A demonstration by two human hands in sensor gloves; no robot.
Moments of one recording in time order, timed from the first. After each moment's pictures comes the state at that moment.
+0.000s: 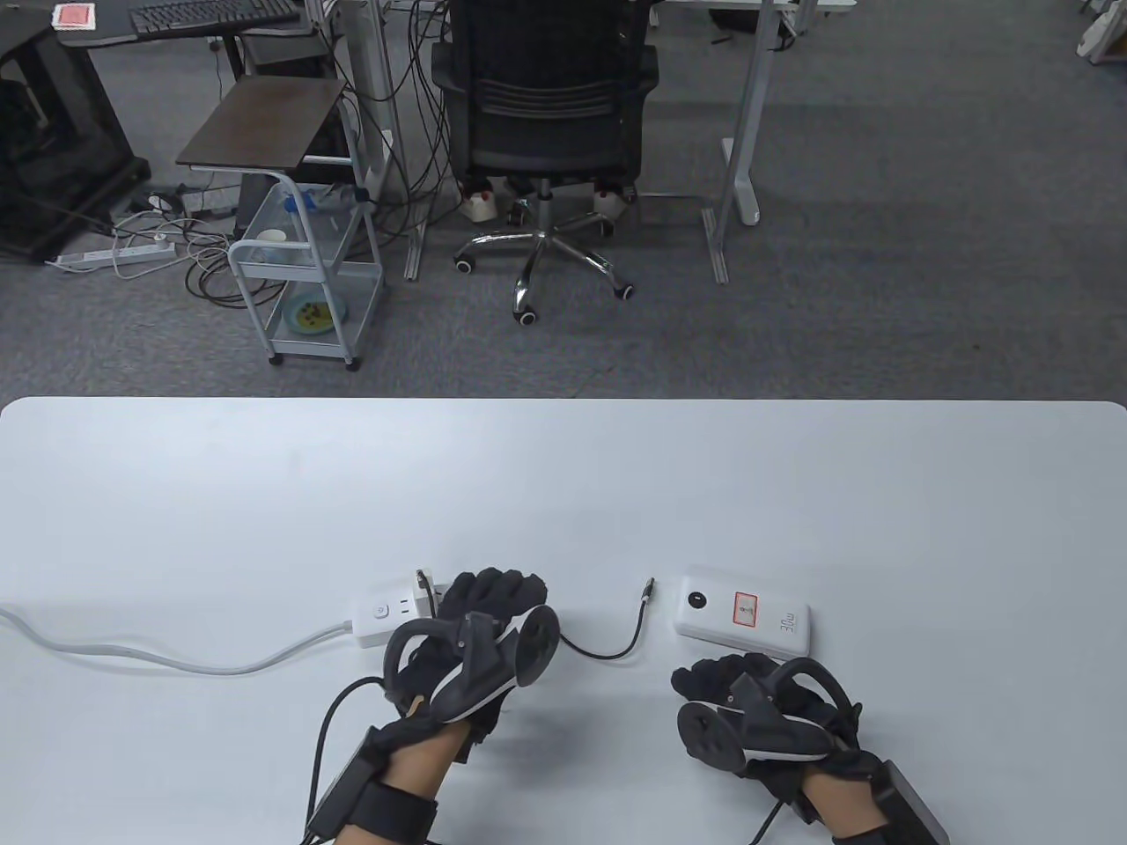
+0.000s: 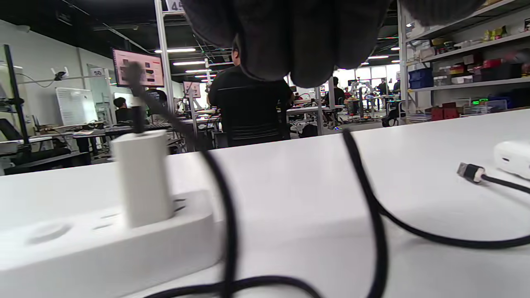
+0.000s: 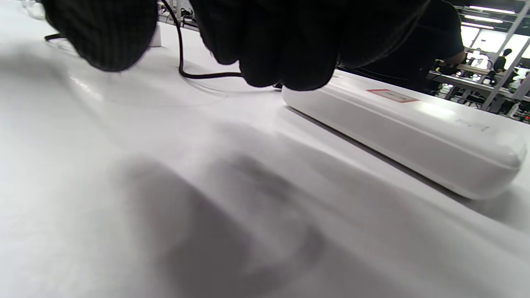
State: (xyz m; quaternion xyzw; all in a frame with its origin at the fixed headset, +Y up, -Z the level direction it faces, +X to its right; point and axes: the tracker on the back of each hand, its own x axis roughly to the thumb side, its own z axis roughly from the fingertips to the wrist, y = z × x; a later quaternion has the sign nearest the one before) left_hand -0.104 -0.676 -0.313 0.08 -0.07 -0.05 0.99; right_hand 0.156 -0.734 -0.284 -0.29 -0.07 -0.95 0.12
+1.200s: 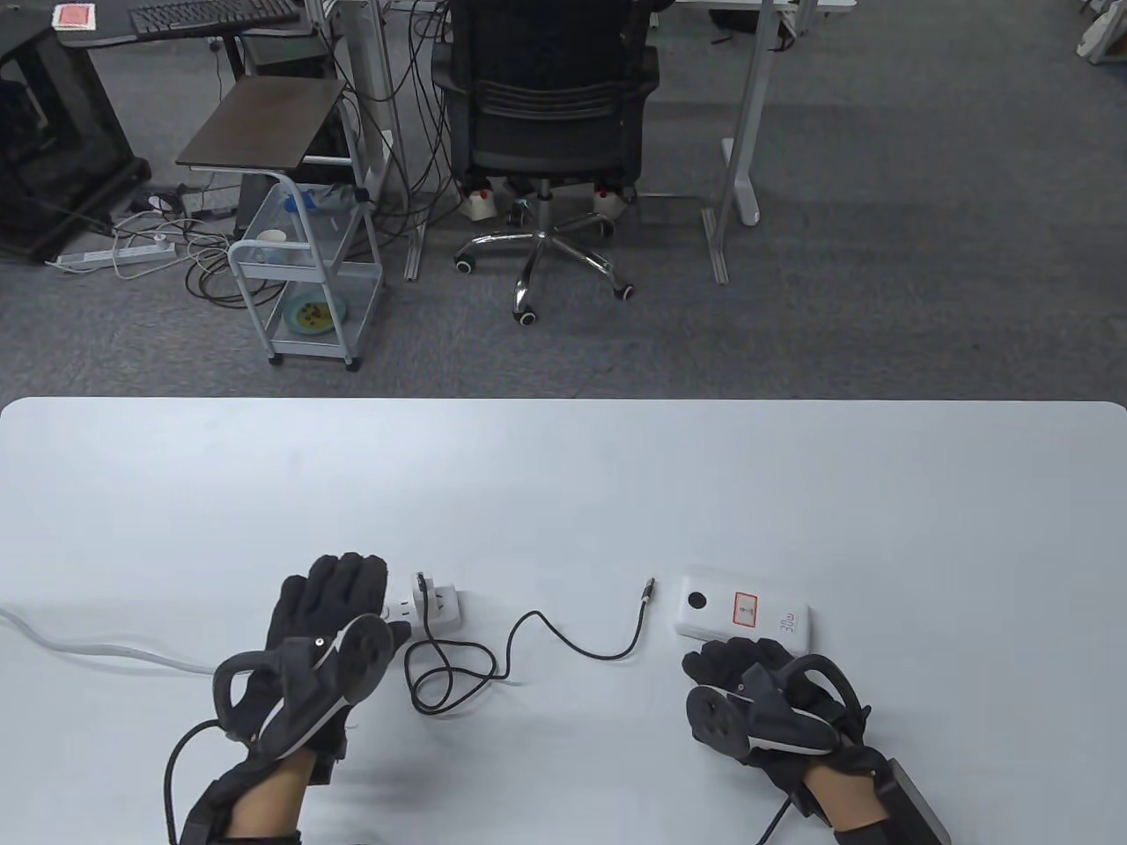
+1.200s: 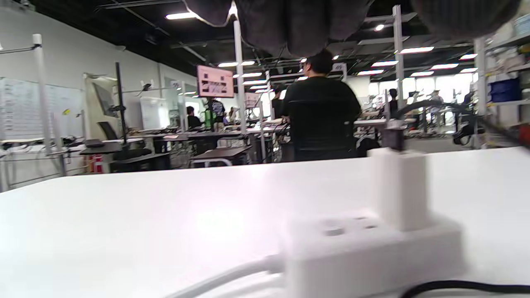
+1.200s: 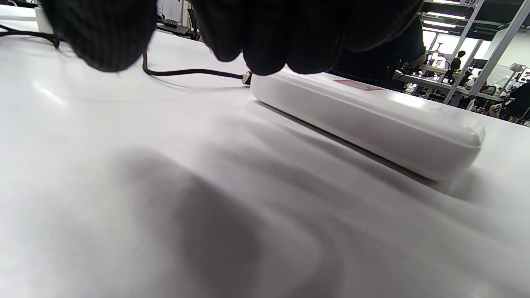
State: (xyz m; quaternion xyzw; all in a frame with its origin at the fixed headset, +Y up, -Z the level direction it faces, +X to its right) left_hand -0.239 -0.659 -0.297 0.10 0.04 -0.04 0.99; right_hand 0.166 -0.742 -0.294 -0.25 -0.05 -0.96 0.12
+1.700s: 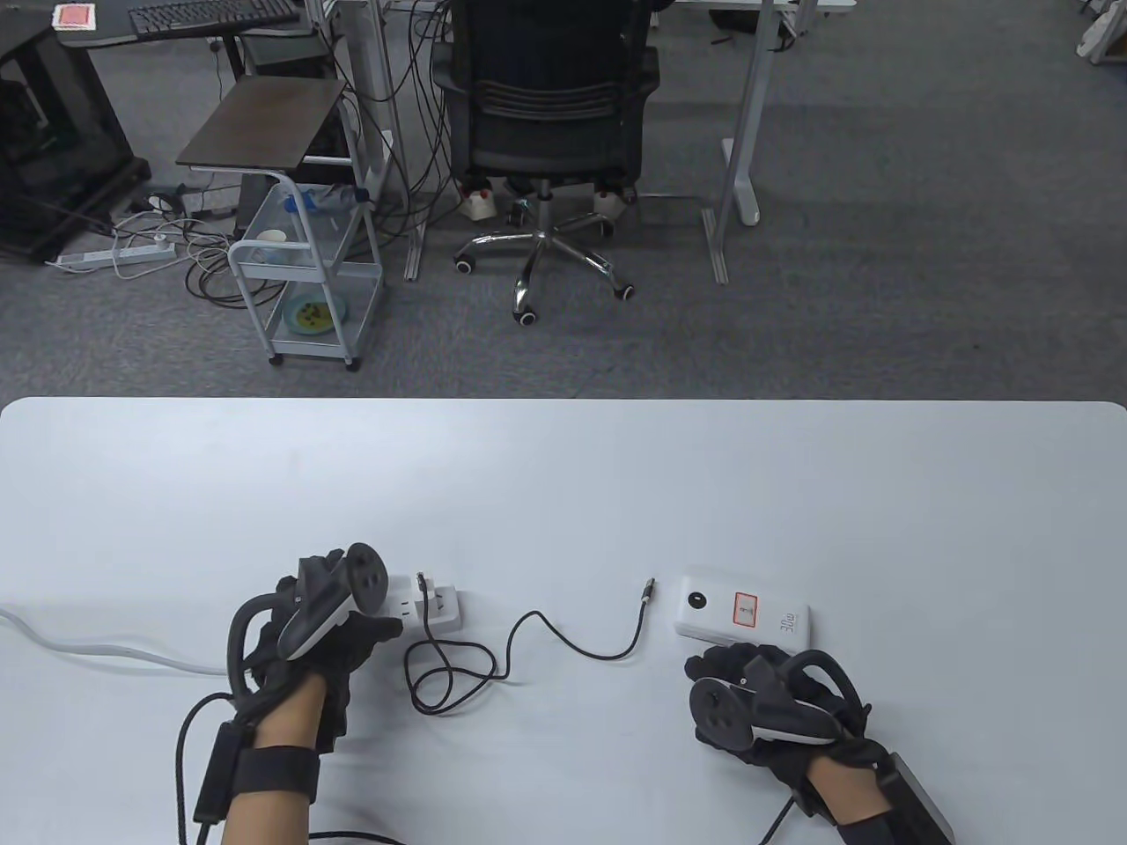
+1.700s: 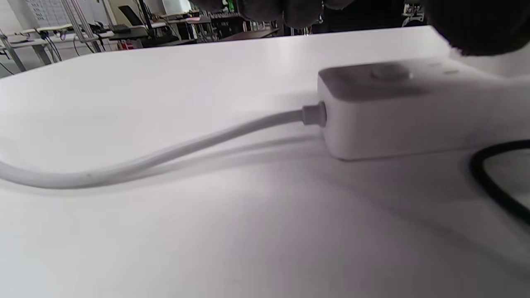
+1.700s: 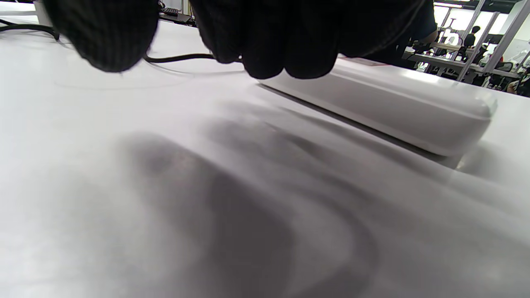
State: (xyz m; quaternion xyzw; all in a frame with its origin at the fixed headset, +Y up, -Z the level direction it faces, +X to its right) left_hand -0.250 -0.720 -0.372 -0.14 0.10 -0.03 0.98; right_hand 0.170 -0.748 -0.300 -0.26 -0.09 -0.96 0.10
